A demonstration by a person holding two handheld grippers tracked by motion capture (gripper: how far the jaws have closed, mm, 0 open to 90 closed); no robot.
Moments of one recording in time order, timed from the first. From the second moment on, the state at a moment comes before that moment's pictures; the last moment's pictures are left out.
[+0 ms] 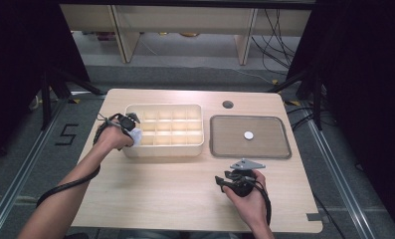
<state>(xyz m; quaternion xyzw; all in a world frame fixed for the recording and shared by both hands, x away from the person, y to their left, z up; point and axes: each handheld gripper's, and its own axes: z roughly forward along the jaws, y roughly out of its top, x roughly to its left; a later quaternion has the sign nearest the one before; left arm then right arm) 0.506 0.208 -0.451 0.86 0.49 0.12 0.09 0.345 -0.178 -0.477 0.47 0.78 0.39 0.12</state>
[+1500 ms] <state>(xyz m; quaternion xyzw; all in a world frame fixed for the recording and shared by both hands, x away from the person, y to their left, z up) 0.521 0.204 -0.403 0.84 0.49 0.14 0.20 0.348 -0.181 -0.473 0.48 0.77 0.40 0.11</state>
